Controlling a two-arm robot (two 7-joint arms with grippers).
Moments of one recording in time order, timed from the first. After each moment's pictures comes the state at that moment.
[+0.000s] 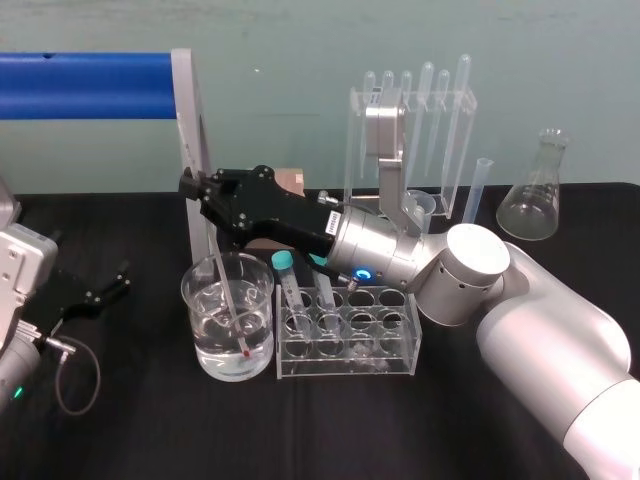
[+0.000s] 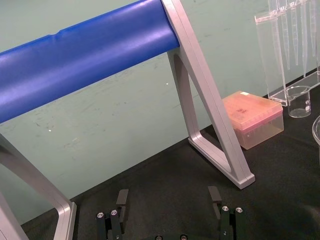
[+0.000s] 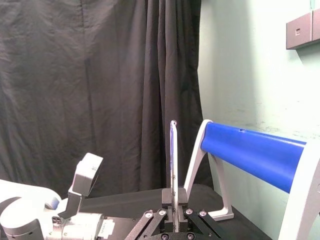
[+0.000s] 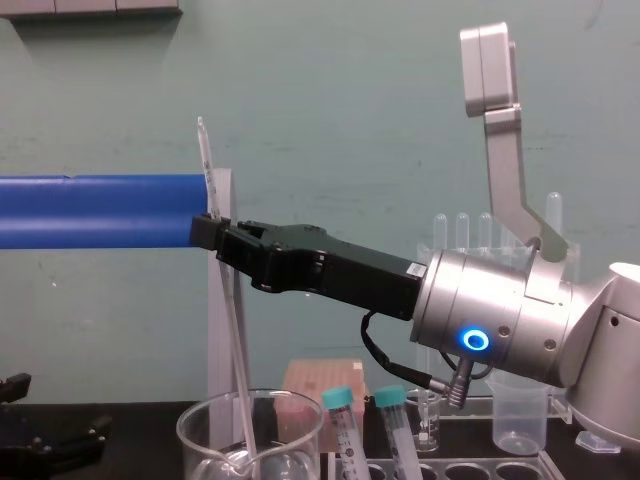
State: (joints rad) left arm -0.20 0.60 0.45 -1.41 -0.25 -0.12 0.03; right arm 0.68 0.14 -0.61 -0.98 0.64 -0.24 0.91
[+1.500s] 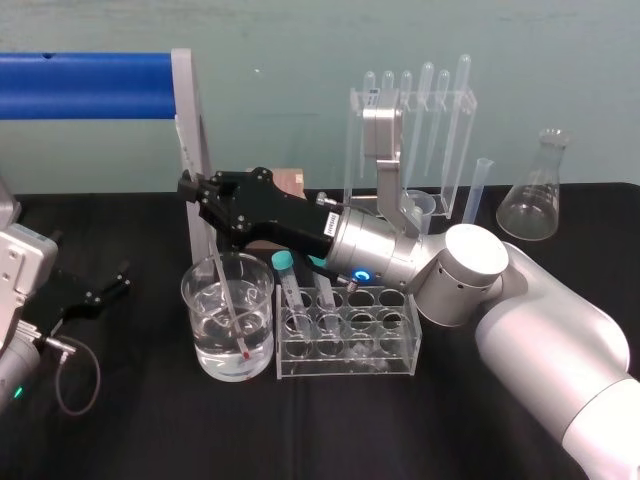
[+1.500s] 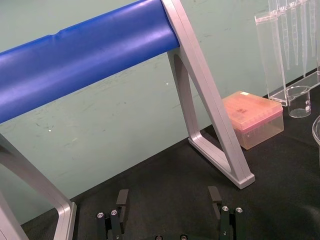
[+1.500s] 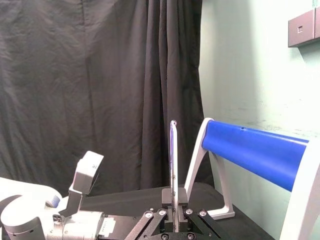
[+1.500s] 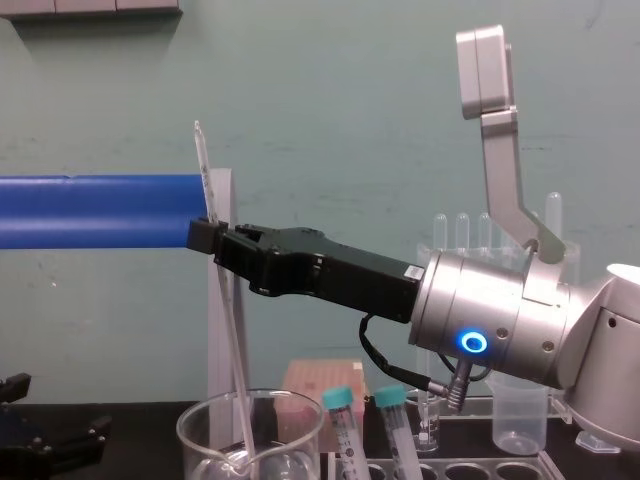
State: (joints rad) left arm -0.20 0.60 0.45 -1.41 -0.25 -0.12 0.03; right arm 0.68 0.14 -0.61 -0.97 0.64 -0.24 0.91
